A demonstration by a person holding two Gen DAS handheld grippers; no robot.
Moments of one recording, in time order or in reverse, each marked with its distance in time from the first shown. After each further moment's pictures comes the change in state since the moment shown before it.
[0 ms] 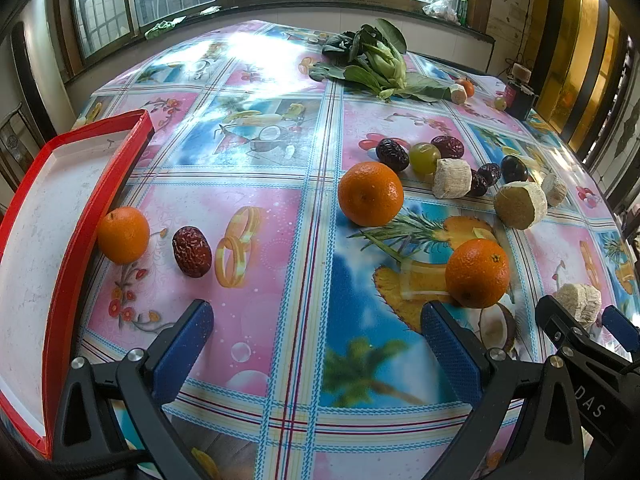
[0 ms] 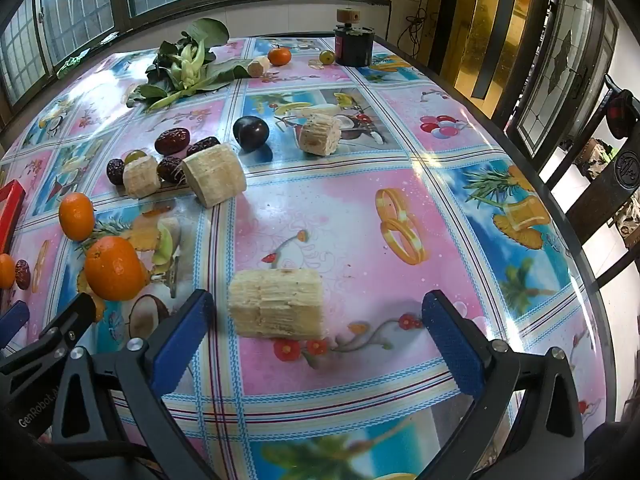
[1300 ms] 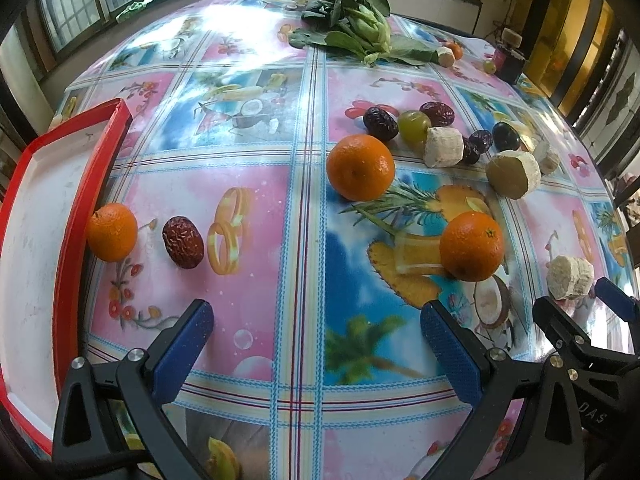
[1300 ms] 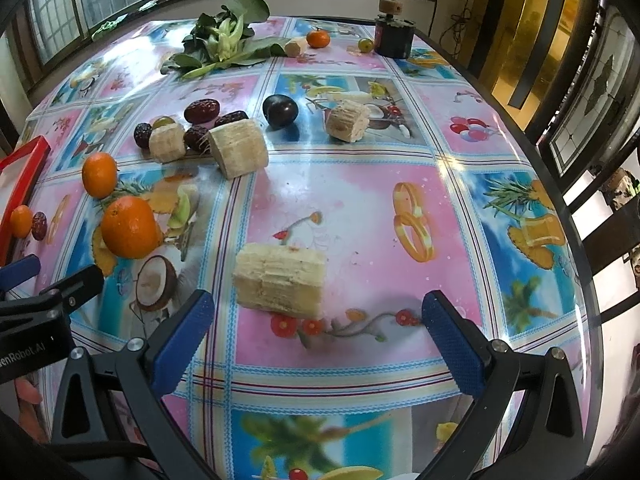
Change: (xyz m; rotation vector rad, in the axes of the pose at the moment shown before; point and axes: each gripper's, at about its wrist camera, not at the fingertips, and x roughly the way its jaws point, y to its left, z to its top) left arm 0.006 -0.001 0.009 0.067 0.153 -0.036; right arm -0.002 -0.005 0.001 -0.144 0.067 0.092
